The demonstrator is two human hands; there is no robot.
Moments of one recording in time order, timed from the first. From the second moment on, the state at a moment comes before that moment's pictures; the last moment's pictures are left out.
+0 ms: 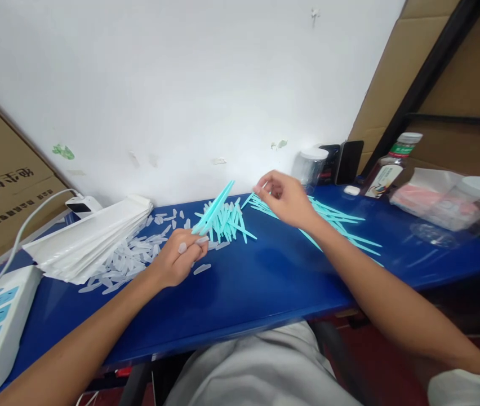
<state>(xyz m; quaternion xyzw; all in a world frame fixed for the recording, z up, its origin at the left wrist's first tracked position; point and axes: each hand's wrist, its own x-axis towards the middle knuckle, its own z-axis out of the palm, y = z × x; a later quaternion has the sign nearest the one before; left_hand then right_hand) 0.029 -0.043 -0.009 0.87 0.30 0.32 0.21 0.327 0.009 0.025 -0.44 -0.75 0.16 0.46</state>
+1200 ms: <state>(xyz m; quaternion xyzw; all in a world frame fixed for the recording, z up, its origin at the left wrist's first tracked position) 0.024 -0.037 0.000 0.87 0.42 0.25 0.06 0.322 0.017 0.011 -0.58 -0.78 0.13 0.20</state>
